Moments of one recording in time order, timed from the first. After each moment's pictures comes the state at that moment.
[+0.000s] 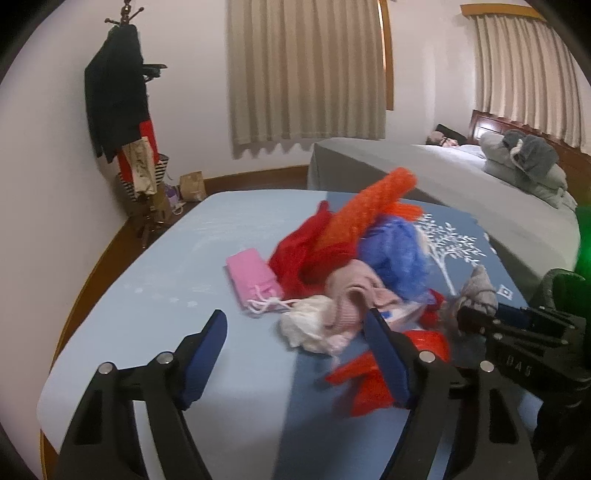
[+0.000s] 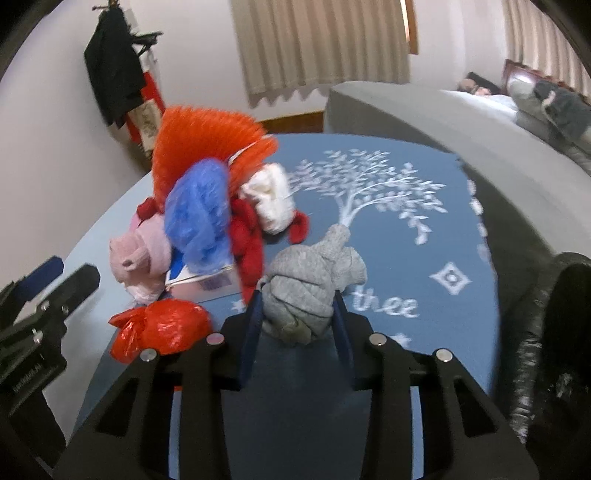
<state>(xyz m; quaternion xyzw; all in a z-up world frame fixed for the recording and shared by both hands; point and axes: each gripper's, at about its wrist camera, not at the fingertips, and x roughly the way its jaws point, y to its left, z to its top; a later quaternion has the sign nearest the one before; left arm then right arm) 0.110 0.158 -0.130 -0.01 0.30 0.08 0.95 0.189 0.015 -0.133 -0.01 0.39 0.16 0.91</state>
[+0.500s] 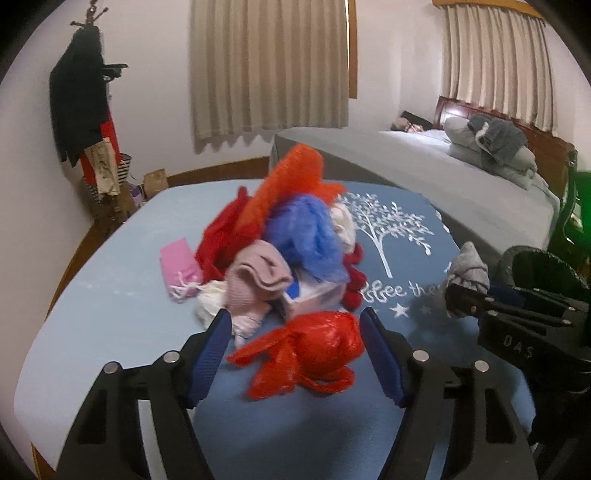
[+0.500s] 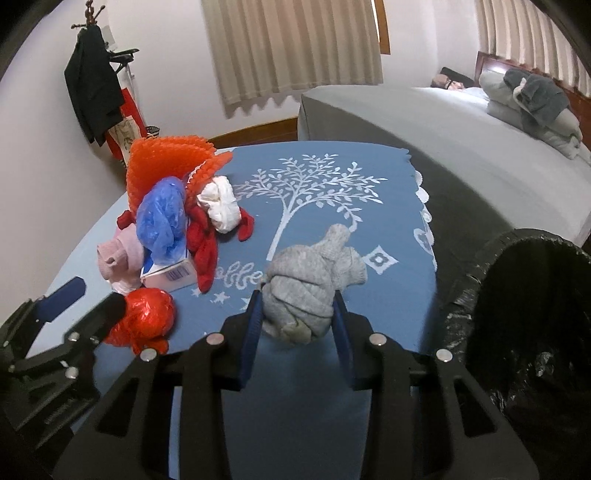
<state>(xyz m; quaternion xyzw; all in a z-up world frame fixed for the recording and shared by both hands) 0.117 0.104 -0.140 0.00 0.33 0.01 0.94 0.176 -0.036 -0.129 0.01 0.39 0.13 0.91</state>
